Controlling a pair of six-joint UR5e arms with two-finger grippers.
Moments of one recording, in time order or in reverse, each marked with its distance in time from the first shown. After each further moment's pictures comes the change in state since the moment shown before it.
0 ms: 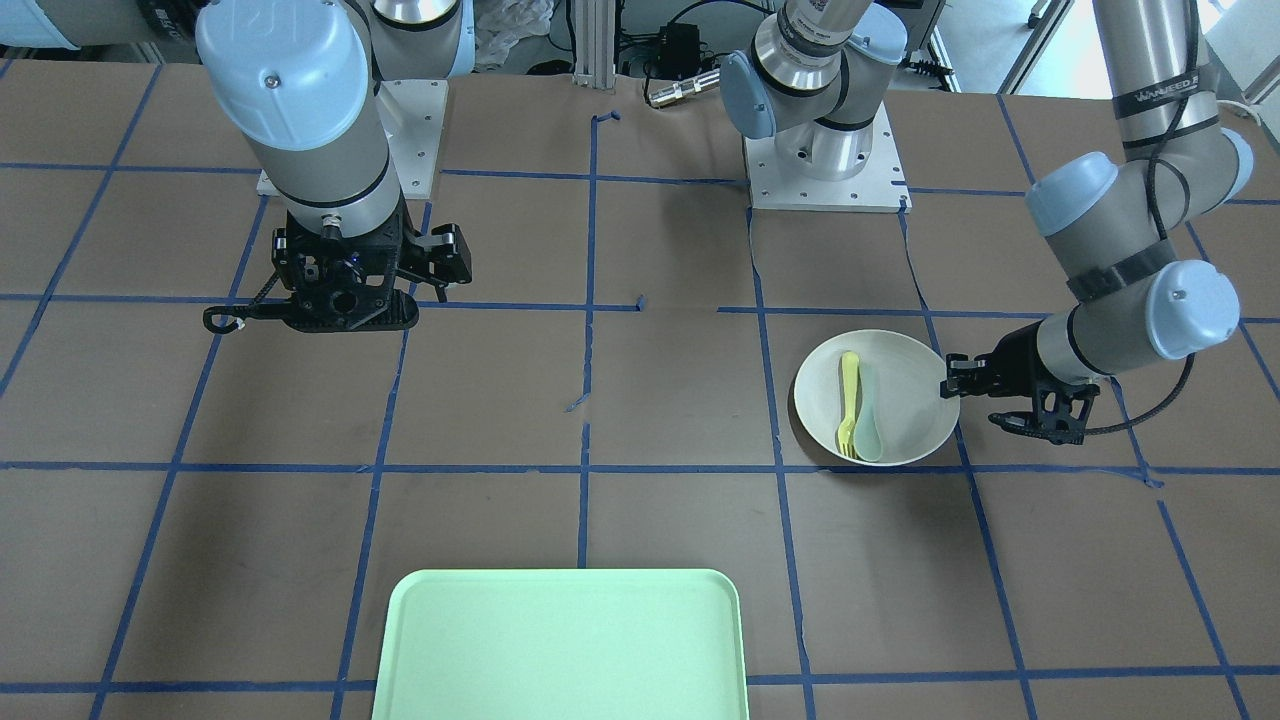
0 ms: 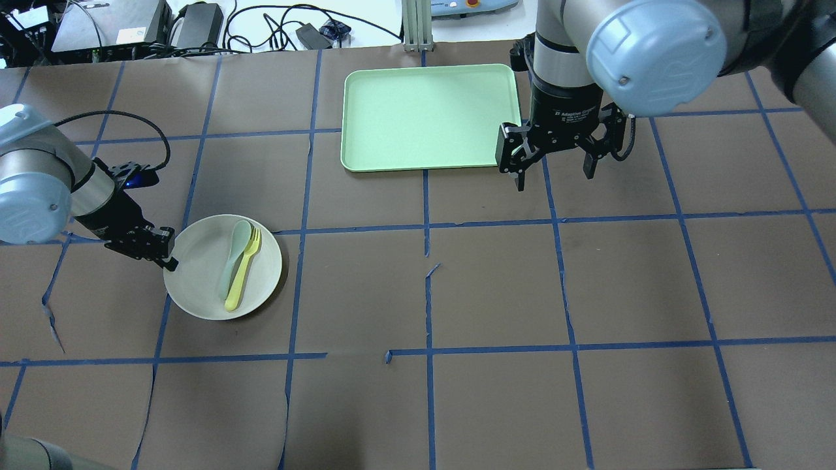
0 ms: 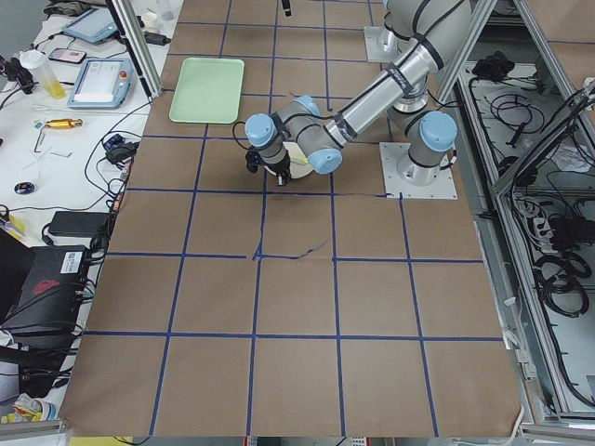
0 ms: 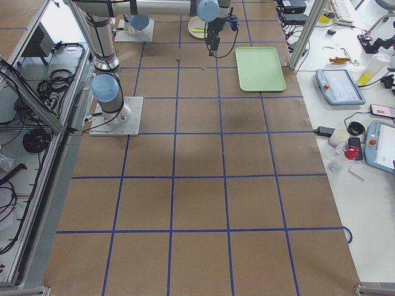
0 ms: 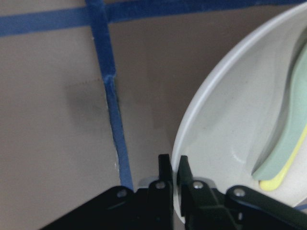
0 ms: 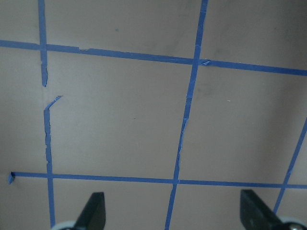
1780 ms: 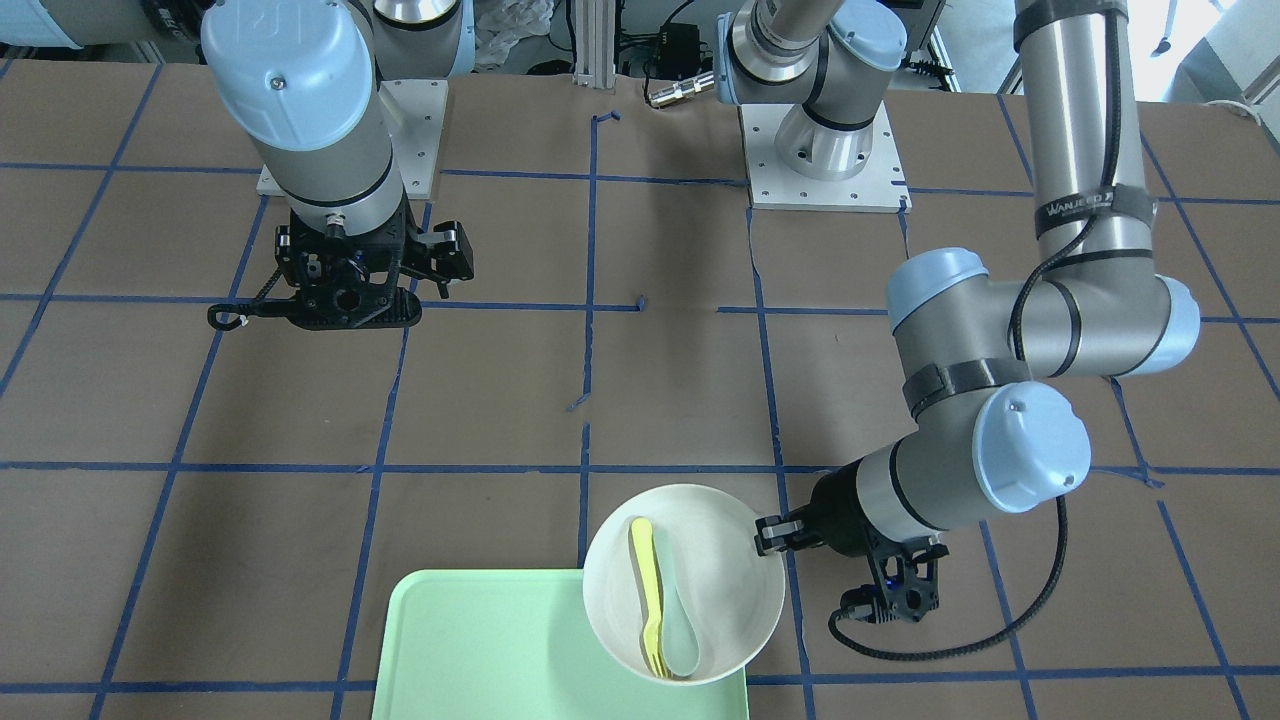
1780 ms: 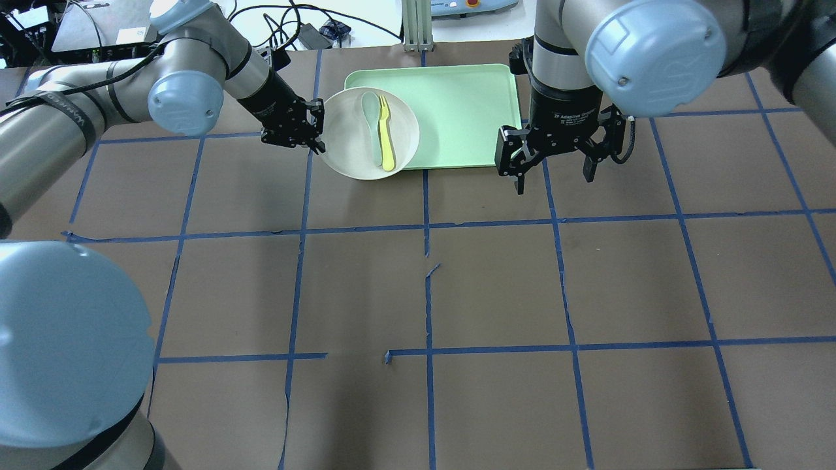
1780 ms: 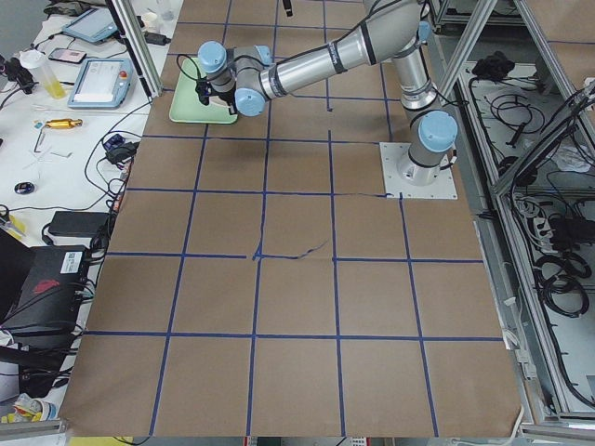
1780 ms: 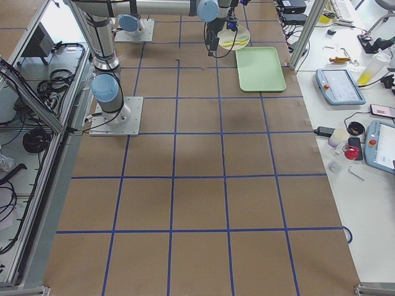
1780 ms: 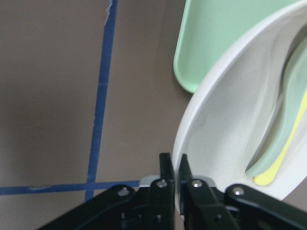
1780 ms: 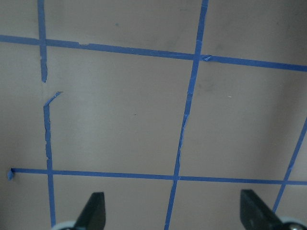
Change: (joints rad) left arm -0.427 -0.282 0.465 0.061 -0.314 -0.753; right arm 0.003 -0.001 0.002 0.014 0.002 0.003
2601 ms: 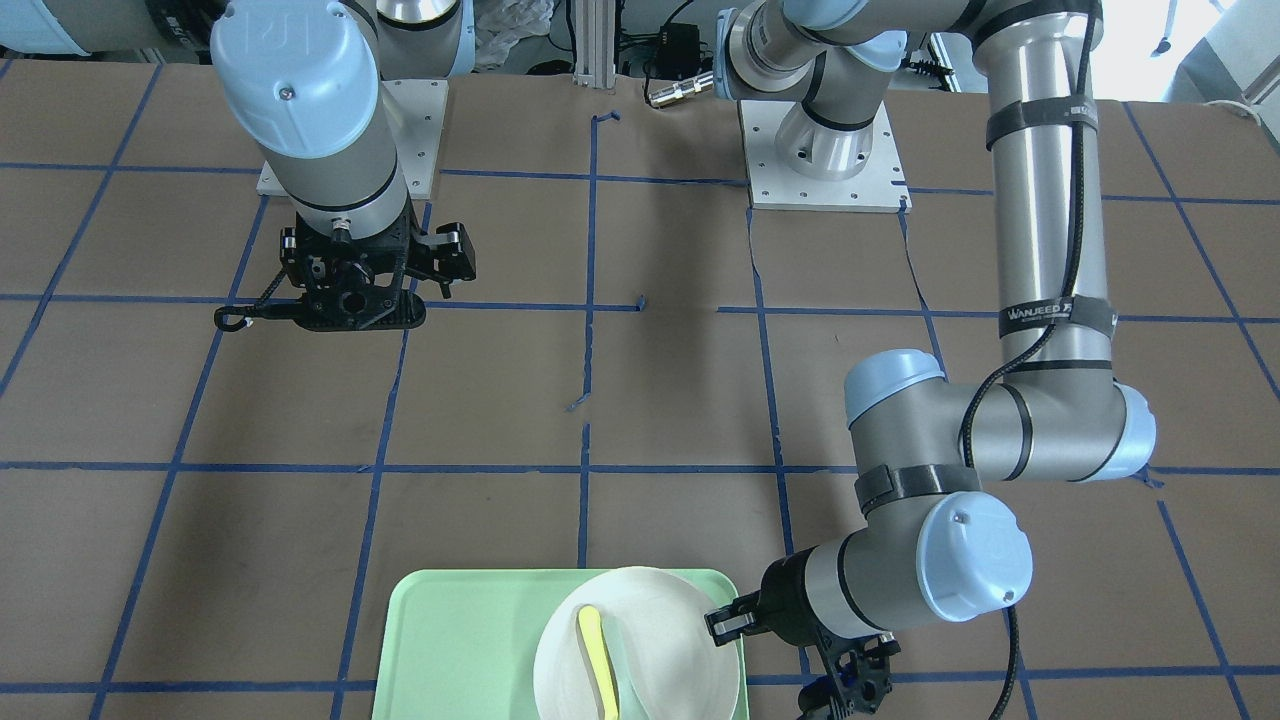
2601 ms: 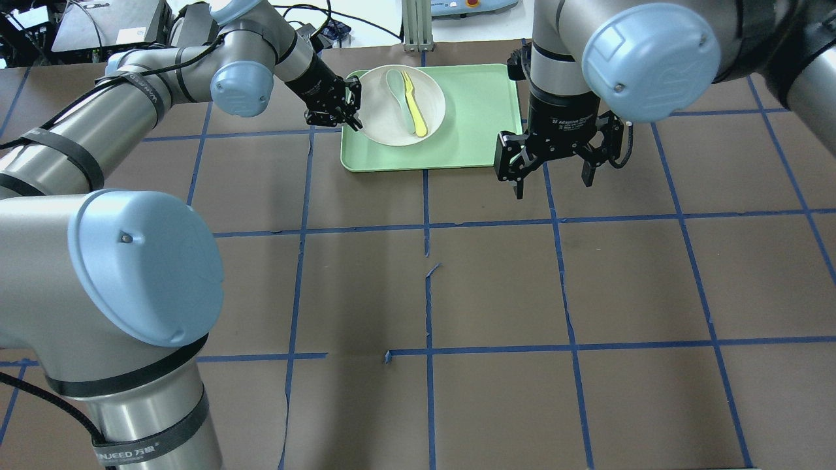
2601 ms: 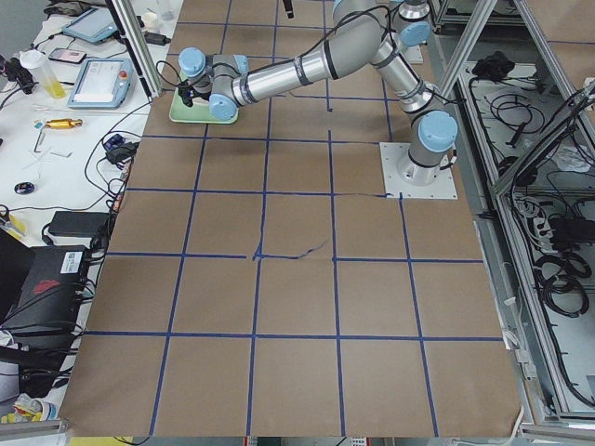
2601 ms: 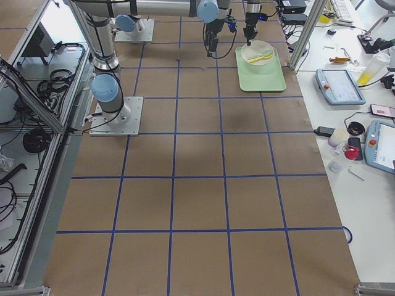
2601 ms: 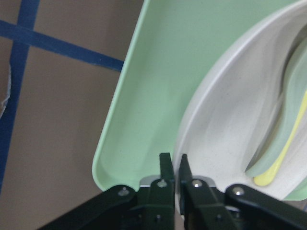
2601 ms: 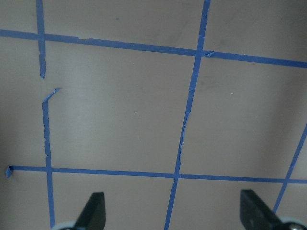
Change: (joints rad) left arm -0.059 -0.213 0.218 0.049 -0.052 -0.195; right arm 0.003 0.000 0.013 -0.004 -0.002 -0.001
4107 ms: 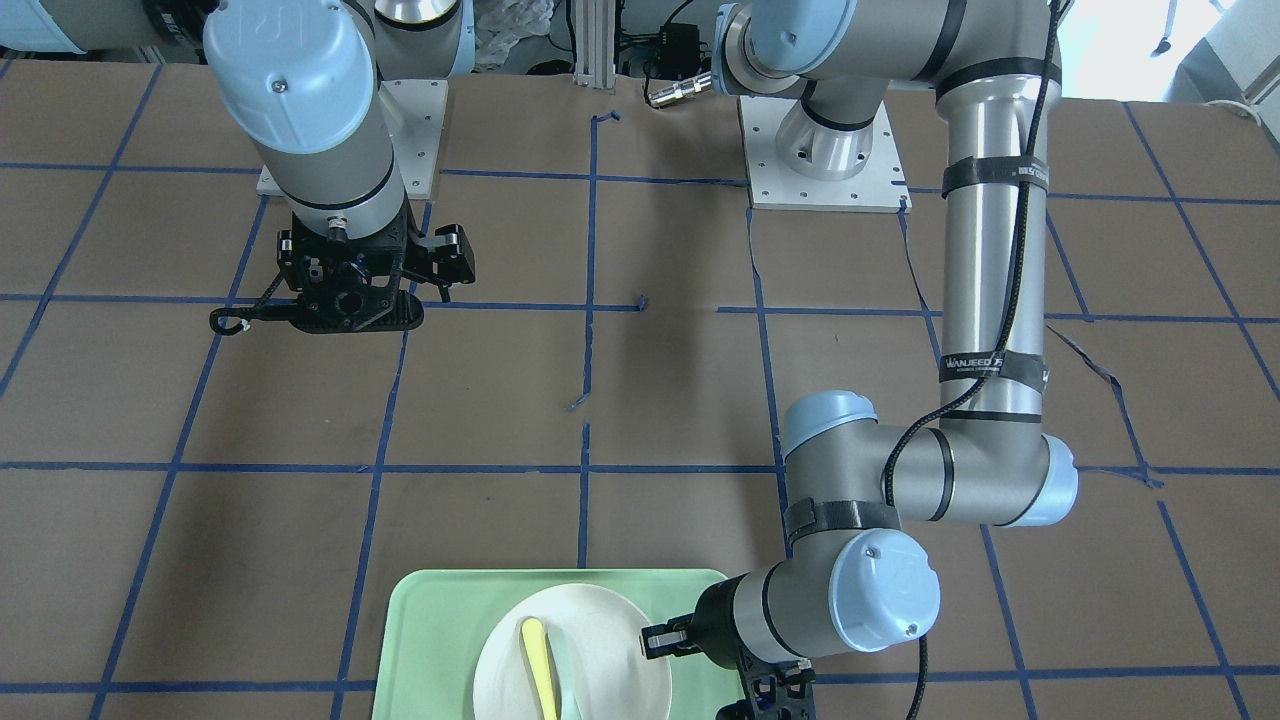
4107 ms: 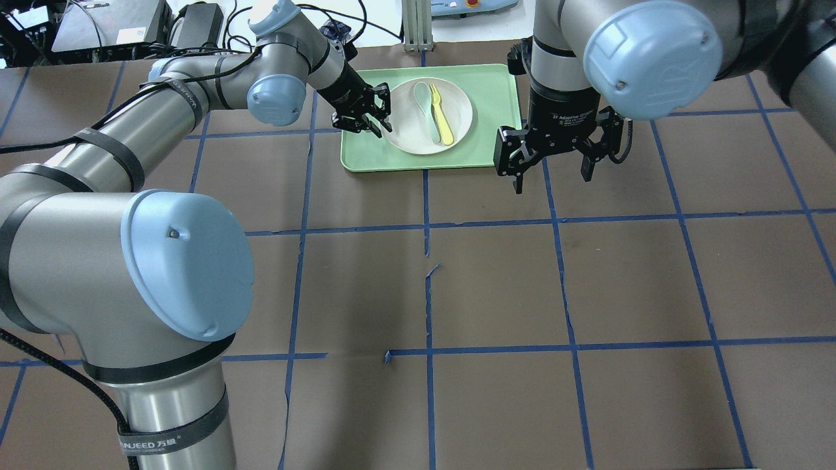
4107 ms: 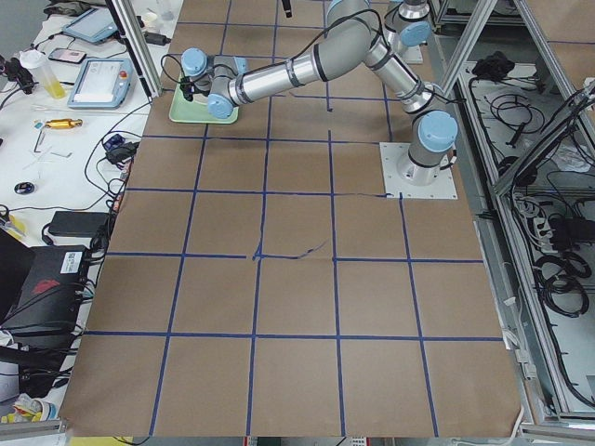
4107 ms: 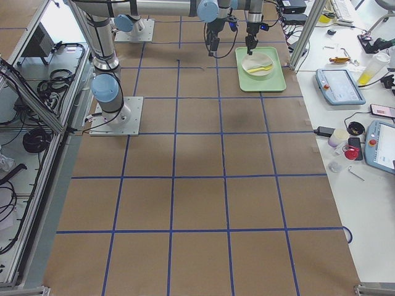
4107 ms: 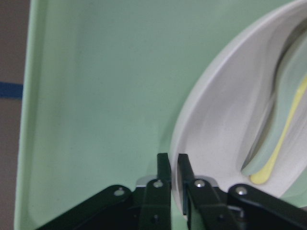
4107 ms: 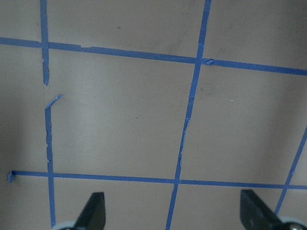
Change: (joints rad) left arm -0.055 -0.051 0.028 0.045 -0.025 0.091; right arm -0.002 0.001 -0.011 -0.017 0.004 -0.002
